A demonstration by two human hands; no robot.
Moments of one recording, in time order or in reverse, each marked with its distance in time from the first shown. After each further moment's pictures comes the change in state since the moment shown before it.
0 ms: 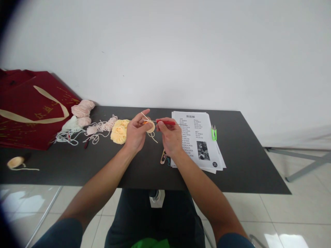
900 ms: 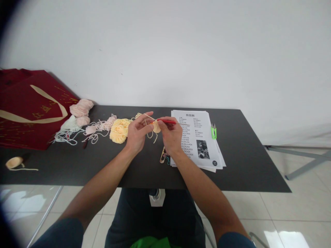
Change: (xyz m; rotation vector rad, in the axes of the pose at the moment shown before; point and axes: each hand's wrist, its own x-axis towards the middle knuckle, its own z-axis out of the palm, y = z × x) left_hand -0.007 -0.001 0.002 0.098 -0.055 0.028; right_hand 0.002 0.008 -0.007 -0.187 0.062 -0.149
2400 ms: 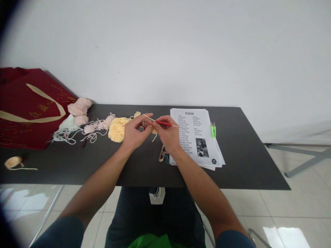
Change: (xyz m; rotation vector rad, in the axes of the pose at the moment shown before) left_hand 0.000 0.005 -0.012 0.674 -0.079 0.349; right_hand 0.002 0.006 -0.006 -0.073 -0.091 0.090
